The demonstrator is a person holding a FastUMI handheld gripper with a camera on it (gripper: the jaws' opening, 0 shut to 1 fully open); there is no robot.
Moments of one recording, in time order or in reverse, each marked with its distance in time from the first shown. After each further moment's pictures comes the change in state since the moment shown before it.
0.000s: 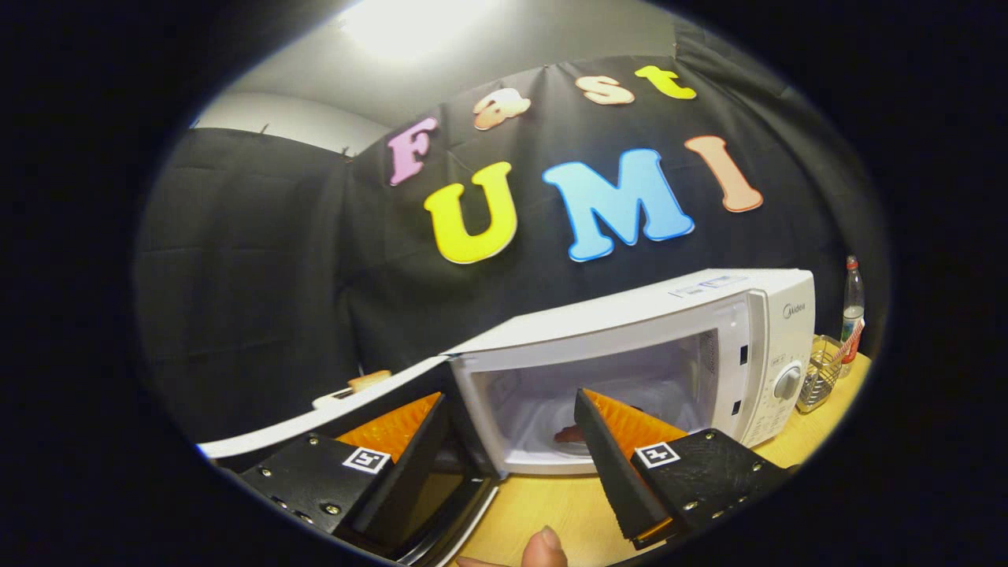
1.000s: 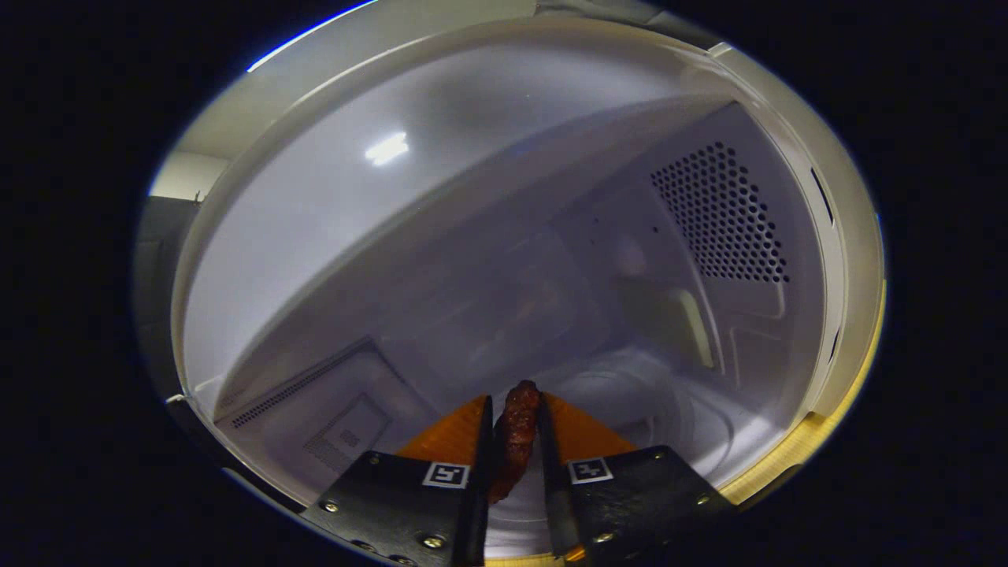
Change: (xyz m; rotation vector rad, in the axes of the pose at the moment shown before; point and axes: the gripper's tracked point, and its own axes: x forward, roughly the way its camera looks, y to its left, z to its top) arm 0.182 -0.184 -0.089 0.314 -0.010 -0.476
